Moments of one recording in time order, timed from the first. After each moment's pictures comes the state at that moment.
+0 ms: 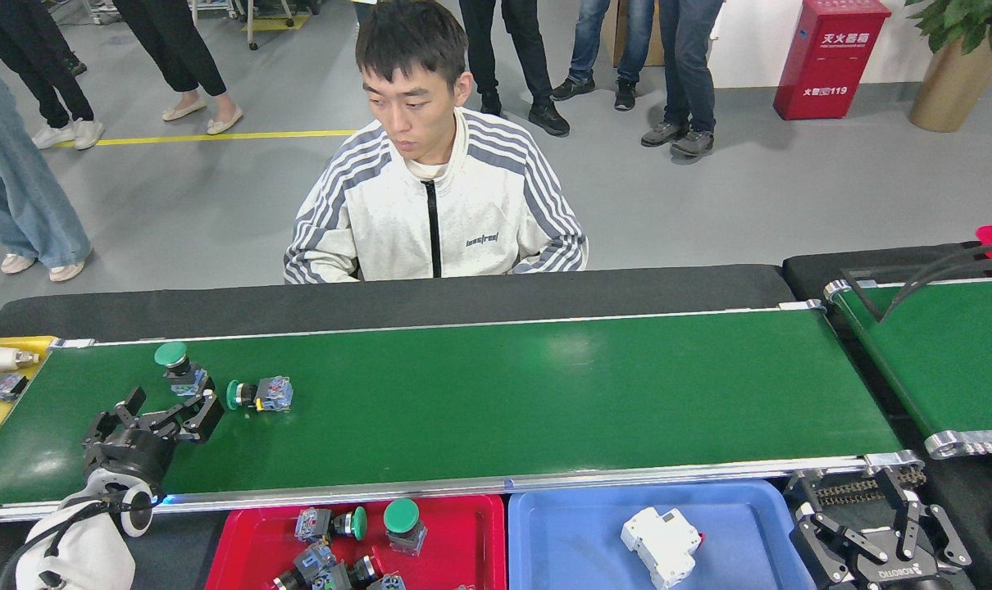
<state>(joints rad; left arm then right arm) -0.54 0.27 0.23 -0.63 -1.52 -0.30 0.07 0.22 -0.08 -0.32 -1.67 1.29 -0.42 -0.06</state>
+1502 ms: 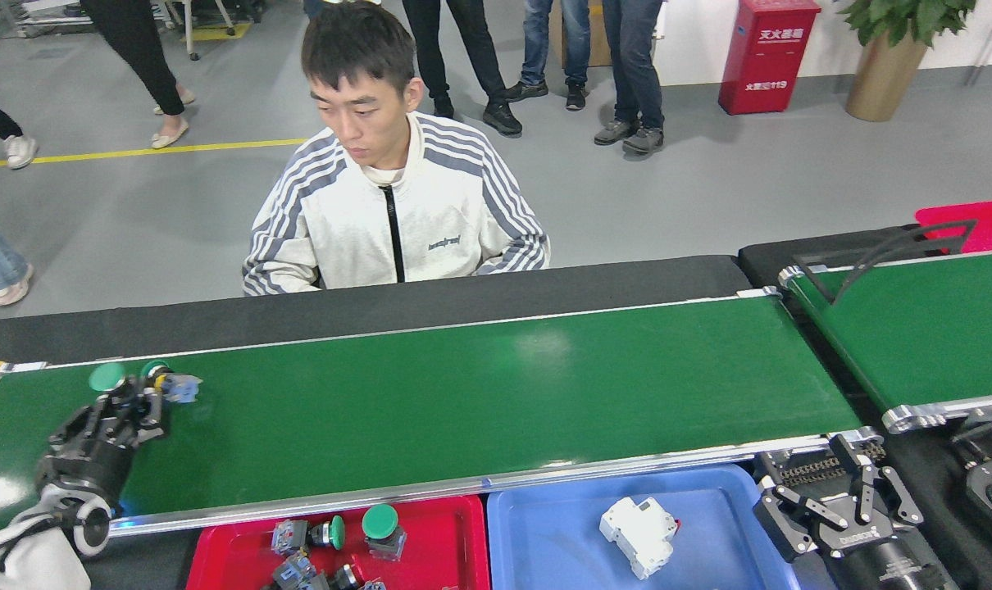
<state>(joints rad) -0.20 0.29 0.15 -1.08 -1.38 -0.56 0.13 0.15 -0.08 -0.29 -1.64 1.29 -0.44 -0.06</state>
